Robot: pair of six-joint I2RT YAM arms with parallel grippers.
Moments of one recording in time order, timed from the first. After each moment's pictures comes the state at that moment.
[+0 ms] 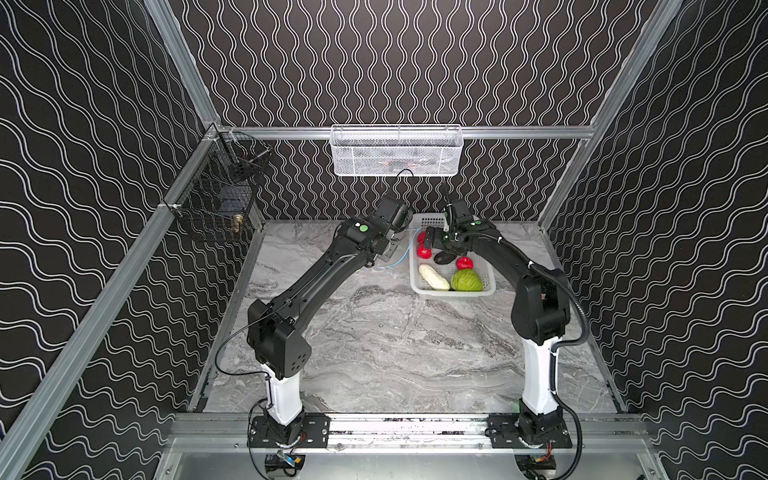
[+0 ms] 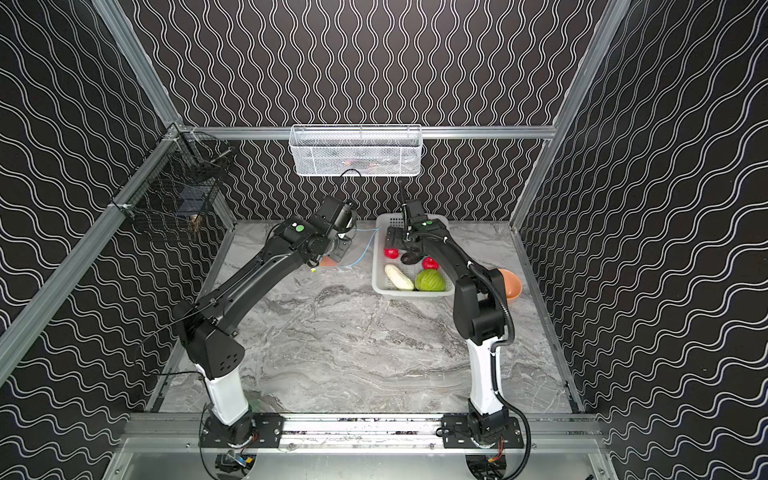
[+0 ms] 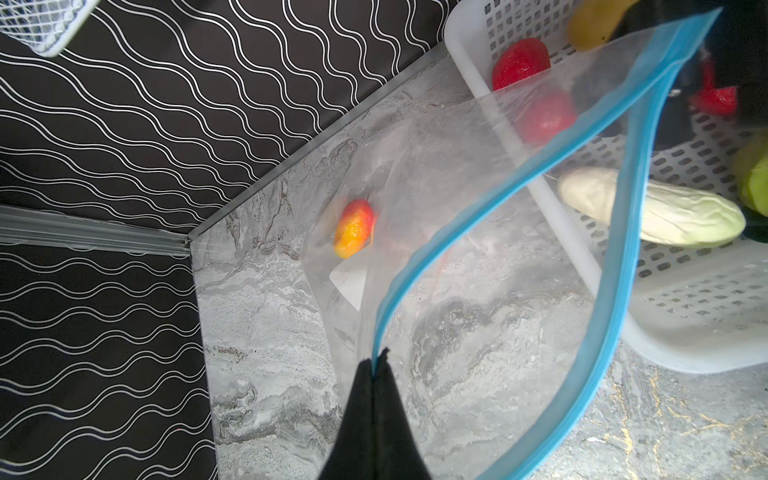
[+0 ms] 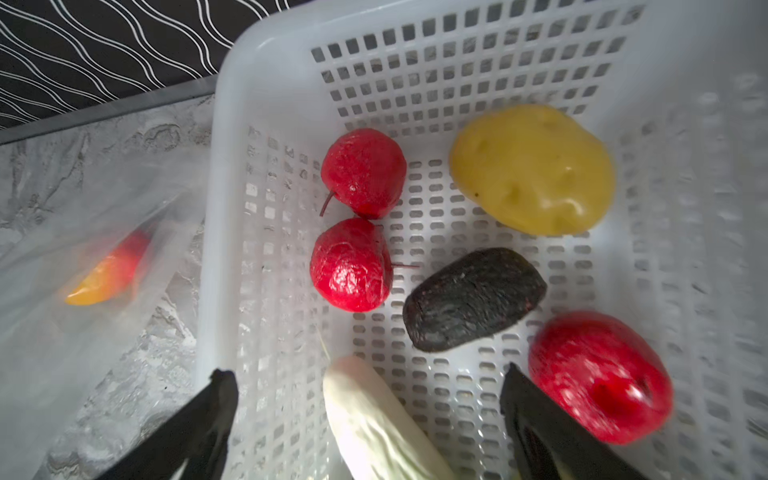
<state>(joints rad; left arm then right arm) -0.65 1.86 1.97 -1.02 -0.49 0.06 0.37 2.16 1.93 -0.69 0.00 0.44</state>
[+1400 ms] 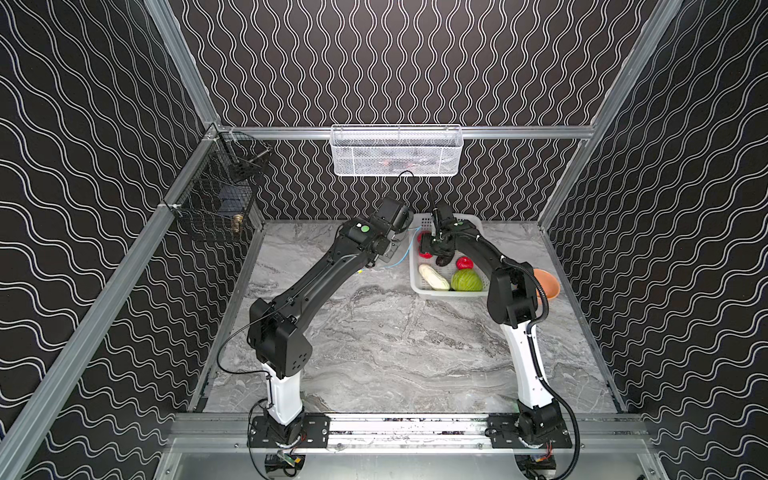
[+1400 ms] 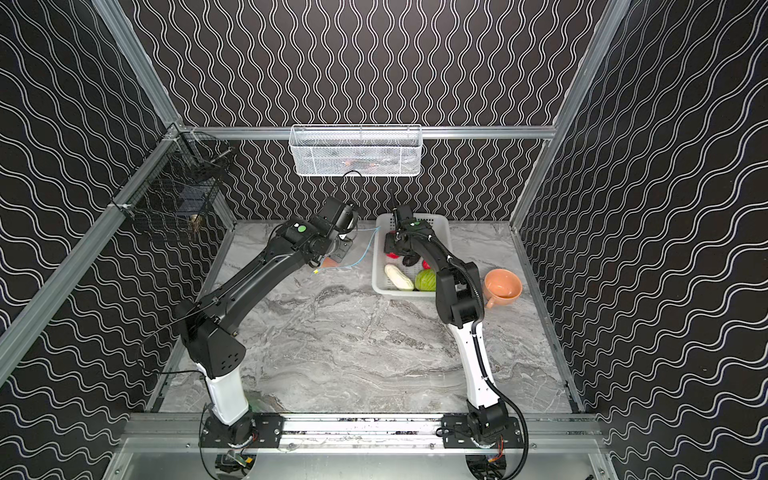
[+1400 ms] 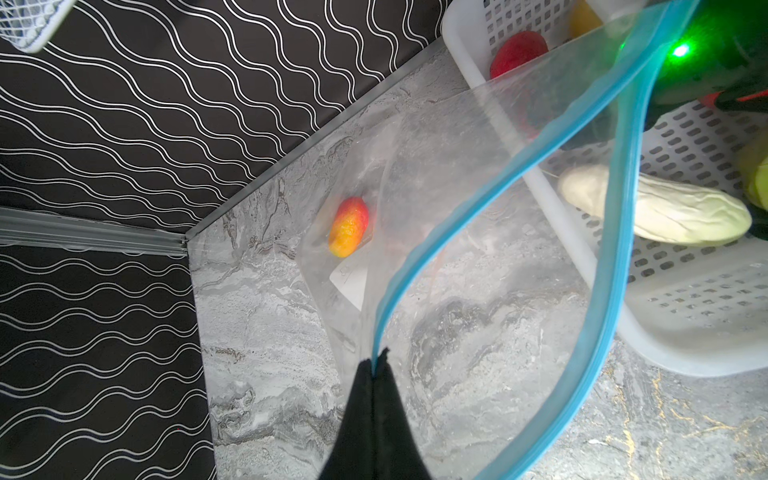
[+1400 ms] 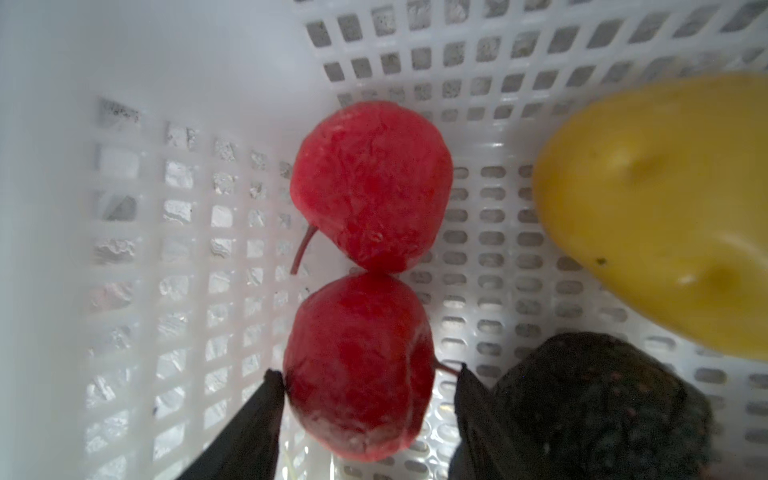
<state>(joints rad) -0.65 1.86 1.96 -1.02 -0.49 0.06 0.37 2.46 2.21 -0.76 -0.05 0.40</state>
